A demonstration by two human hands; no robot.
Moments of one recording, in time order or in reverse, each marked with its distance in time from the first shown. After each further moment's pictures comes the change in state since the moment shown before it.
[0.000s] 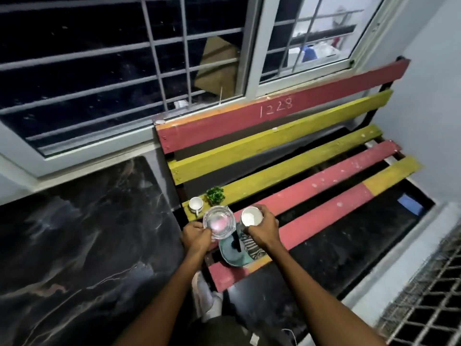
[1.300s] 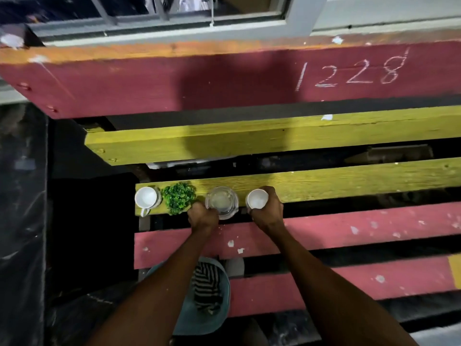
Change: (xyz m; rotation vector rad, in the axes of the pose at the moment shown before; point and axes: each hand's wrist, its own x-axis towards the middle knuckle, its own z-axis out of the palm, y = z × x) left_hand 0.235 0.002 0.325 0.273 0.155 -0.307; right_hand 0.408 0.157 0.039 -0.233 -0.363 0.016
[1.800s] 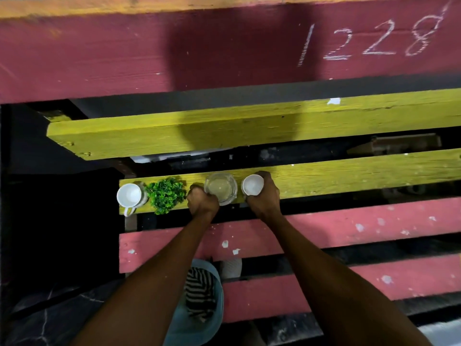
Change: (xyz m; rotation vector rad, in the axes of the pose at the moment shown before) left_hand 0.040 0.018 0.042 0.027 0.042 -0.035; right_hand 0.046 0.015 0.013 0.013 -0.004 -0.057
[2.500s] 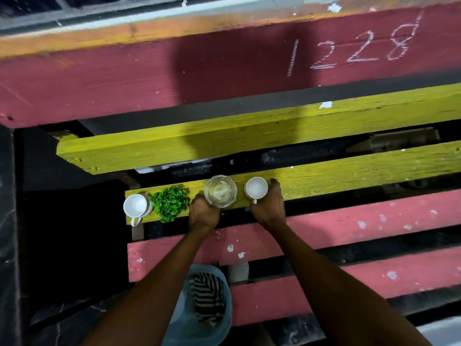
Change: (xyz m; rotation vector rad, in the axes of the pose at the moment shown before) left_hand -0.005 -0.016 -0.016 0.089 -0.109 0.250; right_hand -0.013 0.002 -0.002 -0.053 0.044 0.106
